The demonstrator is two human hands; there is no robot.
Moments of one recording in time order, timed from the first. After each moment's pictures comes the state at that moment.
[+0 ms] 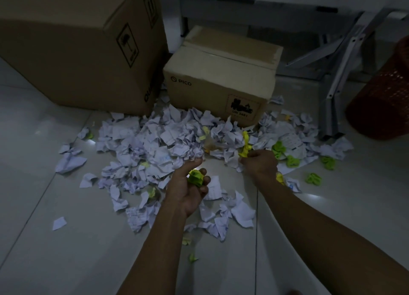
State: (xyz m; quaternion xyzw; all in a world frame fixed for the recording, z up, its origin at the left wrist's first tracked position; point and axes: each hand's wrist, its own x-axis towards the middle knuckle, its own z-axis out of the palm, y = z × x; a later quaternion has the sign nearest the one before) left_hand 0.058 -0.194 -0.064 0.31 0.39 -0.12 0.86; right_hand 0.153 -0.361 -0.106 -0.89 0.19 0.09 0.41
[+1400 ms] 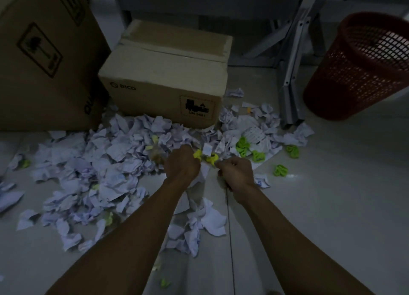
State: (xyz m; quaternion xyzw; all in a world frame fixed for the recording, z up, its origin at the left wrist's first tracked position) left_hand 0.170 -0.249 -0.129 0.95 0.14 -0.14 0.24; right_hand 0.142 -0.395 -0.099 -0.76 0.27 0.17 0.57
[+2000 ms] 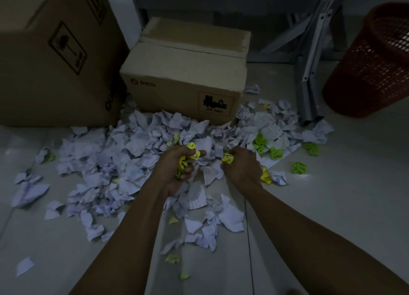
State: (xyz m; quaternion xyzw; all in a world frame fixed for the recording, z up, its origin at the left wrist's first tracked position) left_hand 0.132 -0.191 -0.077 0.49 0.28 -0.22 0.79; right_hand 0.157 -0.368 -0.144 -0.95 0.13 0.13 0.27
